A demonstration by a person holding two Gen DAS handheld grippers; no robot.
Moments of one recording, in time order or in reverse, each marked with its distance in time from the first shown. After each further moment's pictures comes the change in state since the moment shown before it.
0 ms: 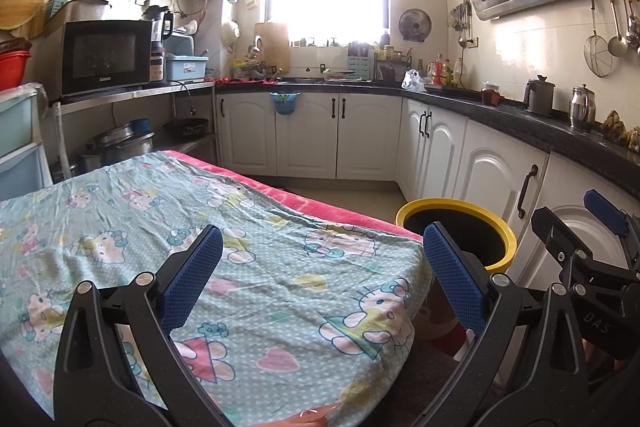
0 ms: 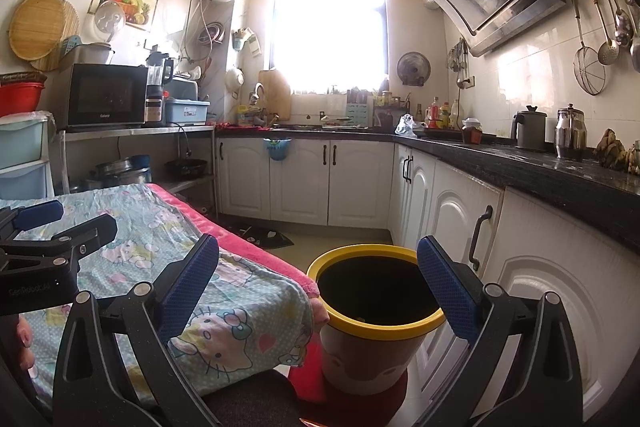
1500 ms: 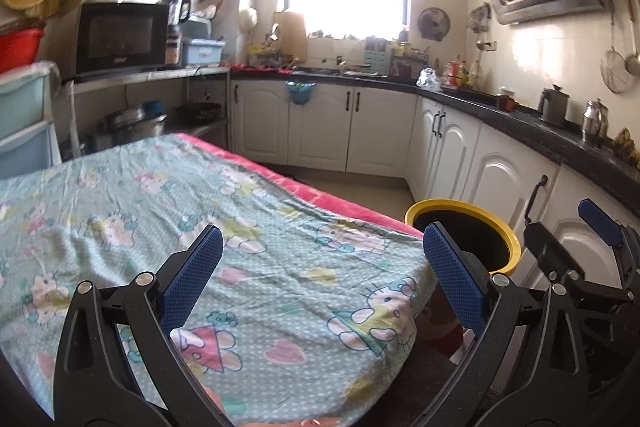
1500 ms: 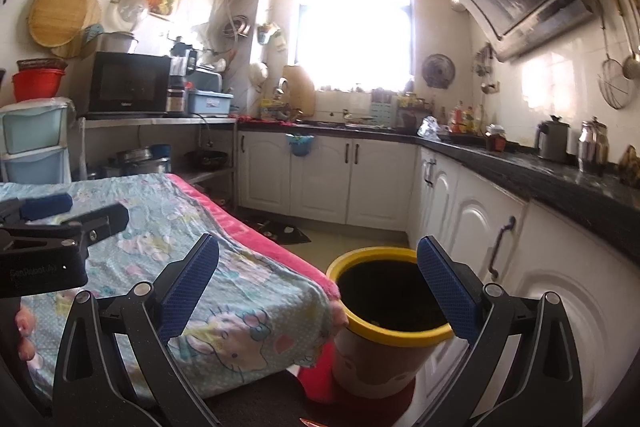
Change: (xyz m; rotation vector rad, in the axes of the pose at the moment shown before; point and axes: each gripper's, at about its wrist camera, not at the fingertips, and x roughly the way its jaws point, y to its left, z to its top) left arm -0.001 0.027 0.008 -0.079 0.050 0.043; right arm 0.004 0.016 0.007 -0.050 0.009 0.092
